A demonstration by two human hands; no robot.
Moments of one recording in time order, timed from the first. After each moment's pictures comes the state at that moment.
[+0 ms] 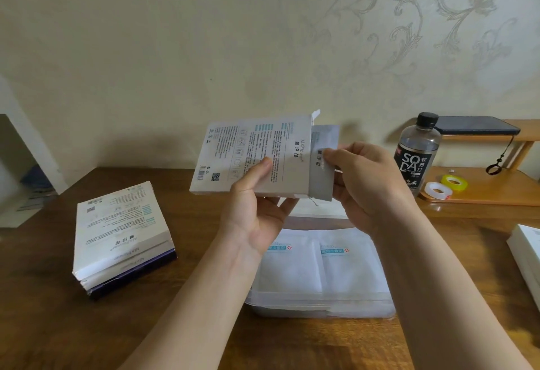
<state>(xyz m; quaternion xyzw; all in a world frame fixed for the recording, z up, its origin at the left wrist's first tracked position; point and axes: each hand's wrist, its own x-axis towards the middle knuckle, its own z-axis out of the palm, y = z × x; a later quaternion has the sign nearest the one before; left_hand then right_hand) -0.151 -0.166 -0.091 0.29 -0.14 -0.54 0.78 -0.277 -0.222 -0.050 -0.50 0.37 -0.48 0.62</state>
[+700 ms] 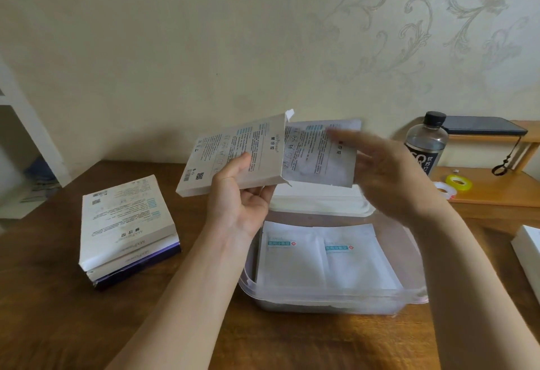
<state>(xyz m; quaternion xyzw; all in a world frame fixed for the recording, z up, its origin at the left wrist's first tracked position) -0.122 -0.167 -0.094 0.29 -0.06 -0.49 0.82 -0.311 -0.242 -0.064 -0.79 0.27 -0.41 0.37</state>
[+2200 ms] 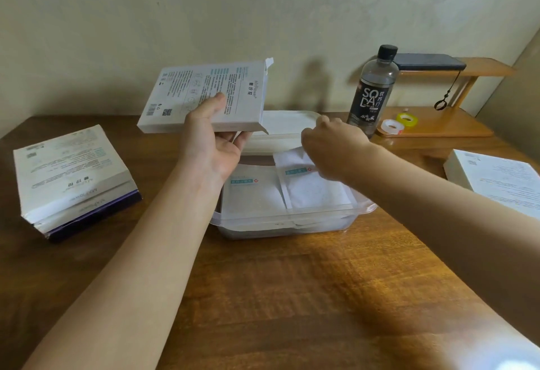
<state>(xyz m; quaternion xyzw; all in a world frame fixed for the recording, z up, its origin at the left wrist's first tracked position) -0.138 -0.171 -0.106 0.34 -0.12 -0.51 0.78 -0.312 -0.230 -0.092 -0.88 0.44 0.08 -0.15</state>
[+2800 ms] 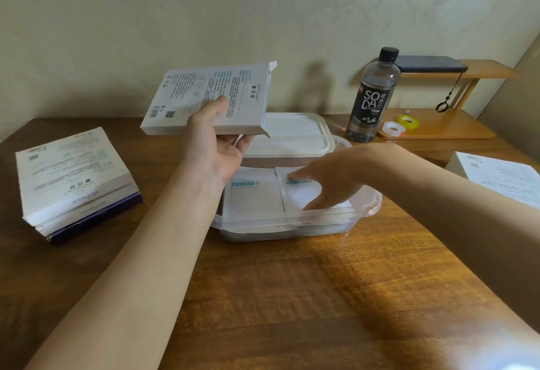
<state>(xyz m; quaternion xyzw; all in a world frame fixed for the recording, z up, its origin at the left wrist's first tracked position) -0.138 -0.172 -0.106 0.34 -0.12 -0.51 0.78 -0.320 -0.235 -0.095 -0.89 0.34 0.30 0.05</state>
